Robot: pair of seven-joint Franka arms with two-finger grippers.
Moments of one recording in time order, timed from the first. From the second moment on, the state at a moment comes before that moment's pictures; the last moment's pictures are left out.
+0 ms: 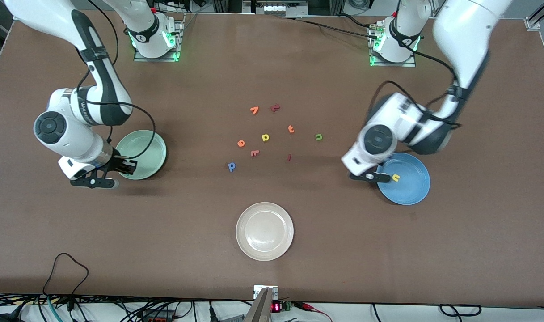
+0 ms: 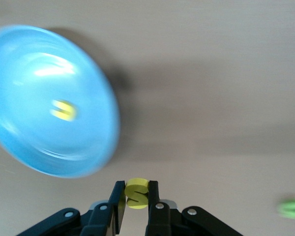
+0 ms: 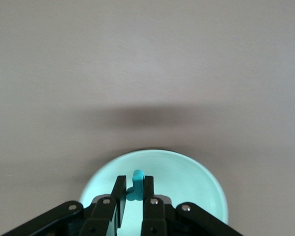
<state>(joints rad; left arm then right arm) 0.16 0.56 -0.55 -1.78 0.44 1.89 -0.45 0.06 0.36 0.00 -1.97 -0.05 2.32 0.15</state>
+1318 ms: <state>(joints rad) 0.33 0.63 -0.87 -1.84 0.51 1.89 -0.38 0.06 0.32 0.04 -2.18 -0.07 2.38 0.12</state>
